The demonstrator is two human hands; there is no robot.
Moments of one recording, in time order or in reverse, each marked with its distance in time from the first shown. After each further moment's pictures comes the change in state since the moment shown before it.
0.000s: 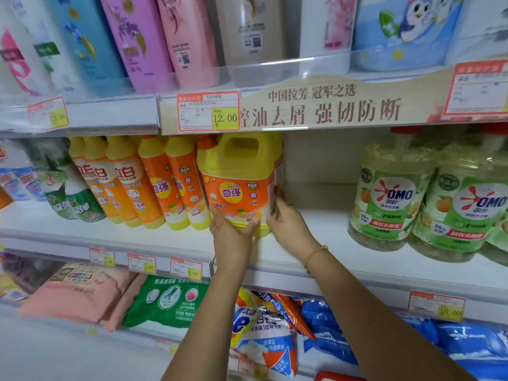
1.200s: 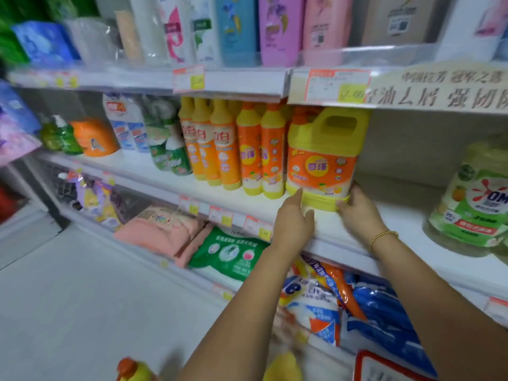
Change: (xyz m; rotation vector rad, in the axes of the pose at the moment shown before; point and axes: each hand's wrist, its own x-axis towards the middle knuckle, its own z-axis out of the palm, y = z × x) left_hand -0.036 -0.006 -0.059 0.112 -0.198 0.102; right_hand -0.012 -0.010 0.010 -0.130 0.039 0.133
